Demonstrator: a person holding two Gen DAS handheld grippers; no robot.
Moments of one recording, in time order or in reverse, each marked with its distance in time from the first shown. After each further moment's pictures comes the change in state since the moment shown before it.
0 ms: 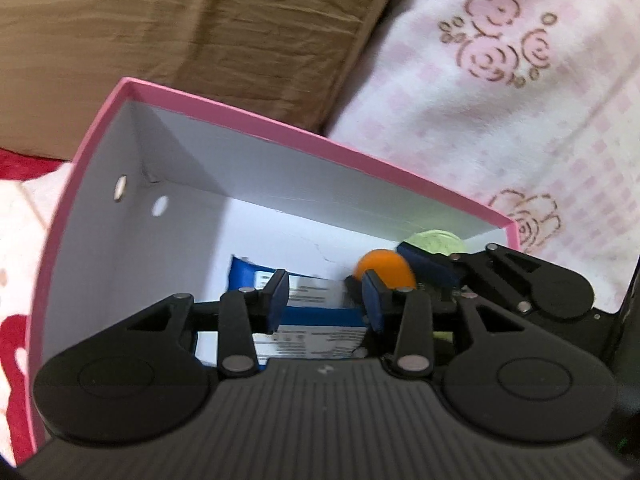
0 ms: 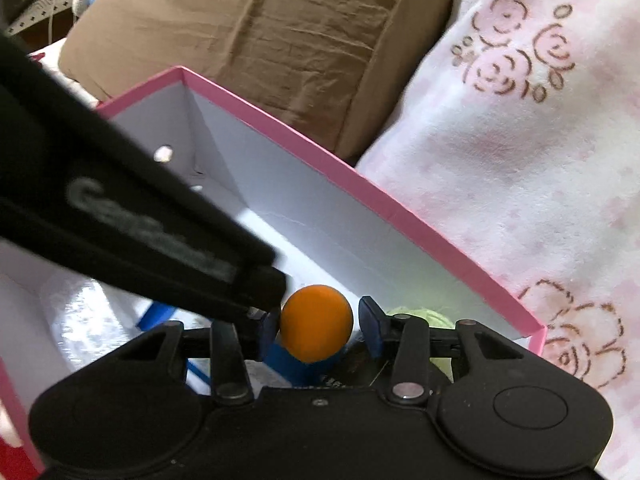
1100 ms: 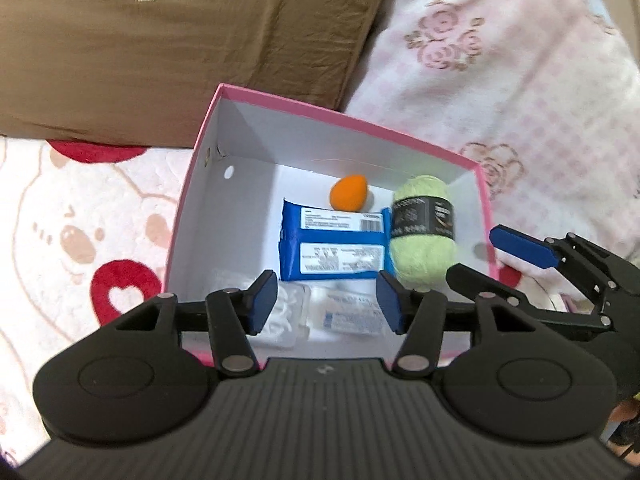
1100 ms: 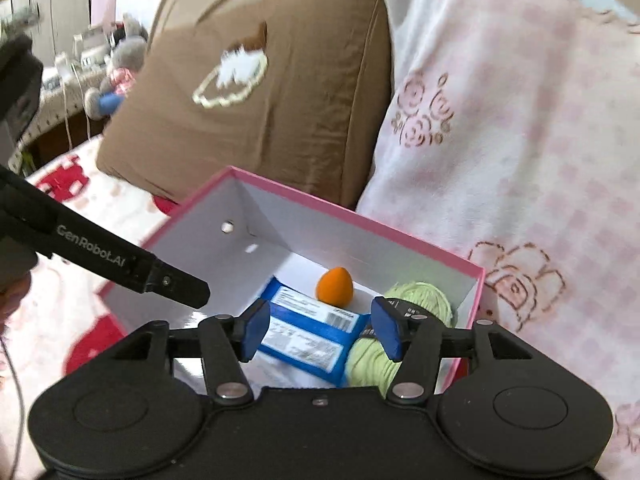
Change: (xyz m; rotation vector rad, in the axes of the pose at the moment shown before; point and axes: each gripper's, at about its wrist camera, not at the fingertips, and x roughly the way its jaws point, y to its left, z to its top) left arm -0.114 -0.009 -0.043 0.103 0.012 0.054; right arm -0.117 -0.008 -0.033 0.217 -0.188 0.119
